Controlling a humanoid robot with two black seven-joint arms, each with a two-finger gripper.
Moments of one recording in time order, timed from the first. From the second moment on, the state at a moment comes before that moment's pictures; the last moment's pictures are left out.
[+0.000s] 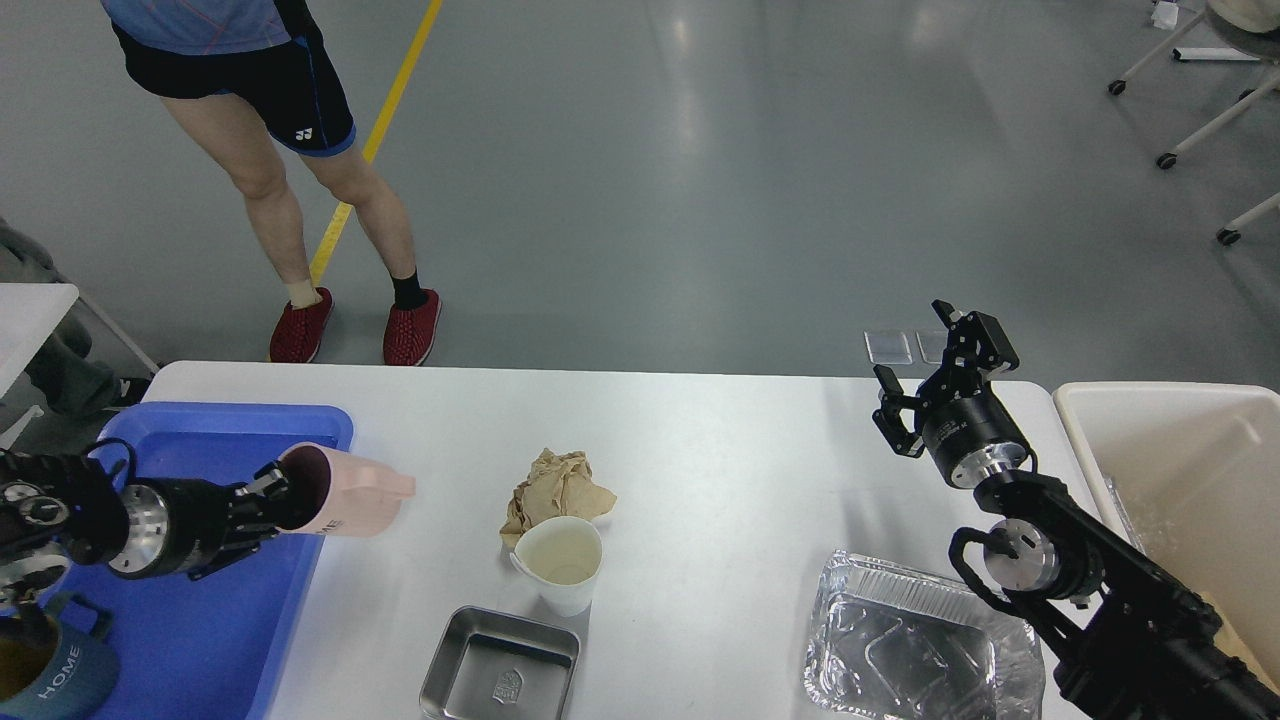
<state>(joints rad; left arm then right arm) -0.84 0.98 -0.03 -1.43 0.48 -0.24 0.22 0.40 -0.27 0.94 1.03 -0.25 0.02 0.35</state>
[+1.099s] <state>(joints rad) -0.73 1.27 0.03 -1.53 0.48 -0.23 0.22 0.40 -0.25 0.94 1.02 -0.25 0.02 0.35</state>
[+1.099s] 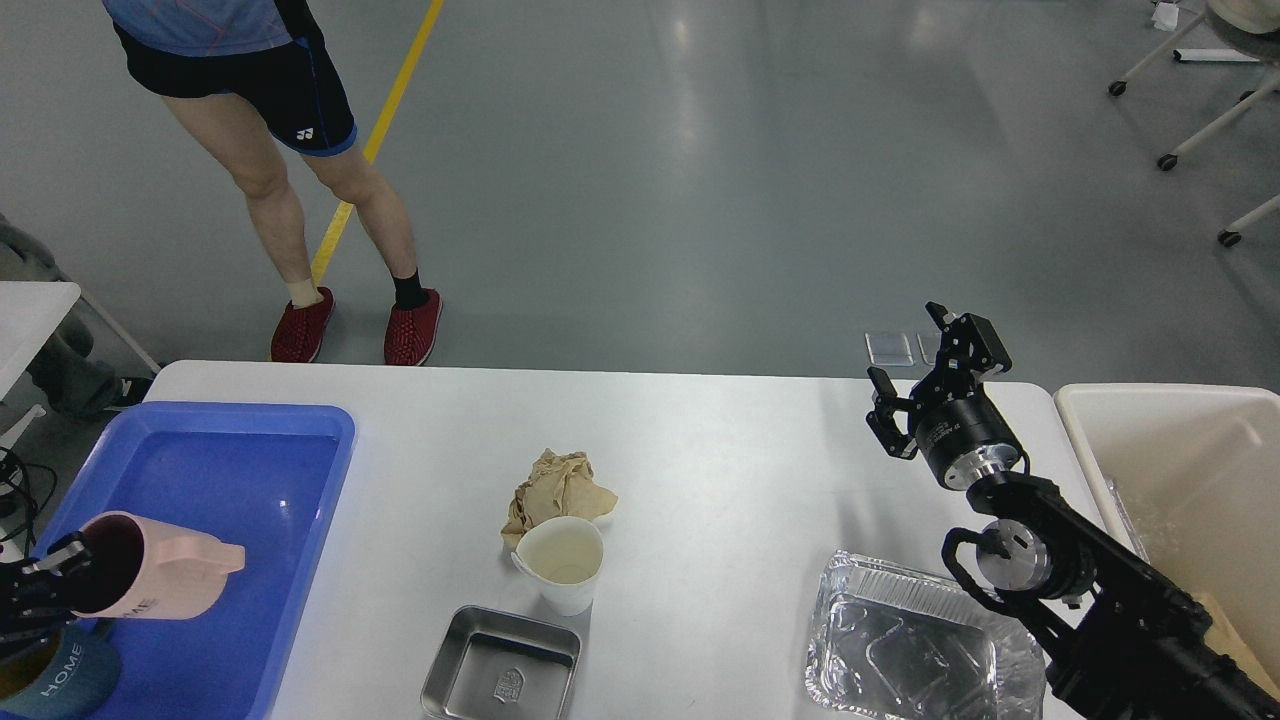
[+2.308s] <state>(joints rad) -0.57 1.13 0.01 -1.43 0.45 -0.12 0.19 0.40 -0.25 0.94 0.99 -0.25 0.02 0.35</state>
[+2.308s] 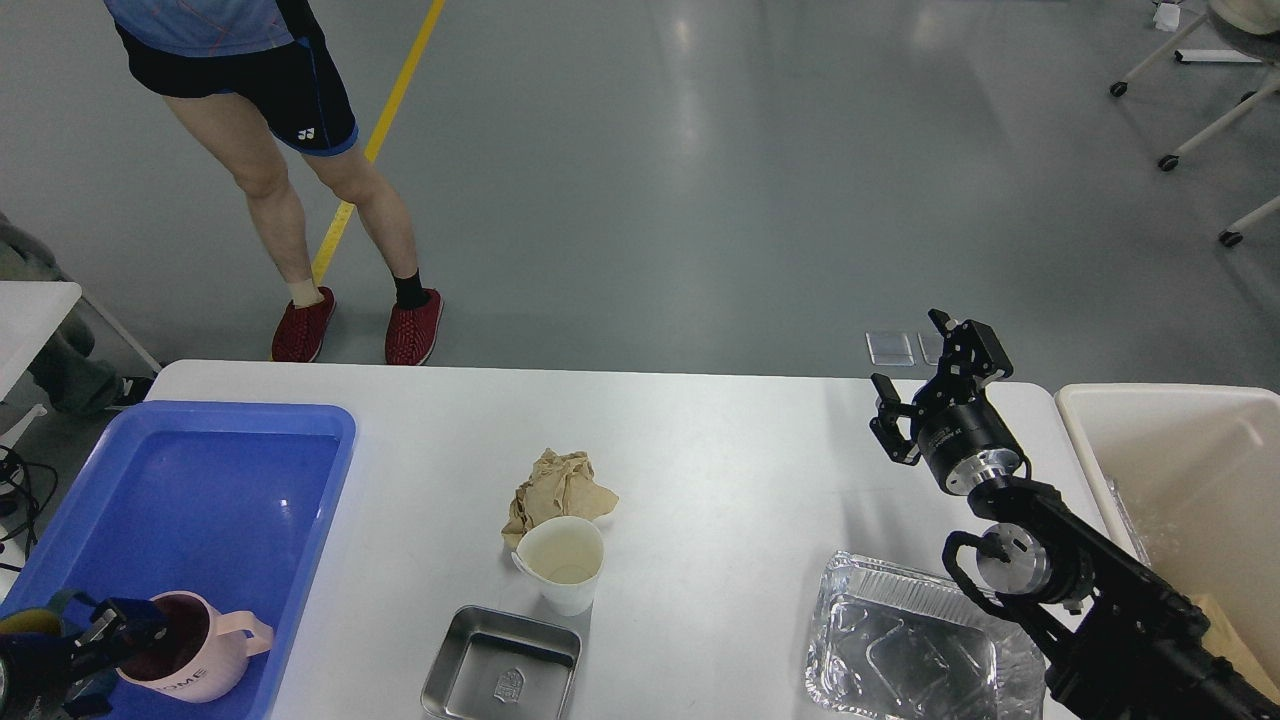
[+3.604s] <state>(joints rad) -0.97 1.37 -0.17 -1.64 0.46 -0.47 0.22 0.42 -0.22 0.93 0.99 -0.25 0.02 0.35</state>
